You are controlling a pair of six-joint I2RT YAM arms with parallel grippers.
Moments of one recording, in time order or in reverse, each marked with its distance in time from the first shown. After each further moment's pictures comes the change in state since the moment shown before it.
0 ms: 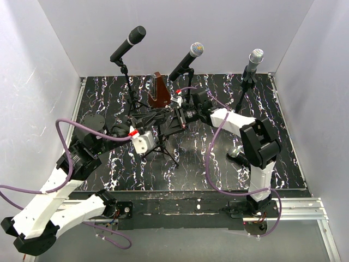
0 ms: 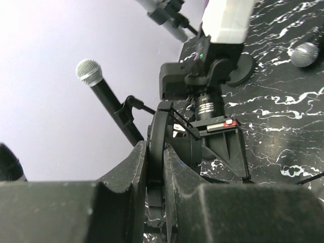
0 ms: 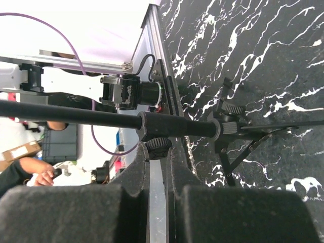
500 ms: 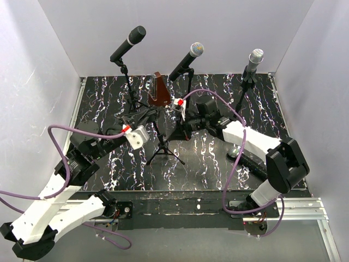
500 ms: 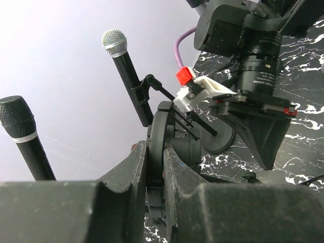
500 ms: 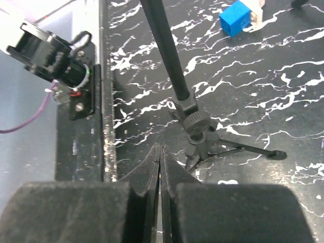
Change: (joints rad) left arm -0.005 -0.071 -0.077 0.099 -0.179 -0.155; right arm 0.080 -0.356 -0.204 -0.027 0.290 -0.562
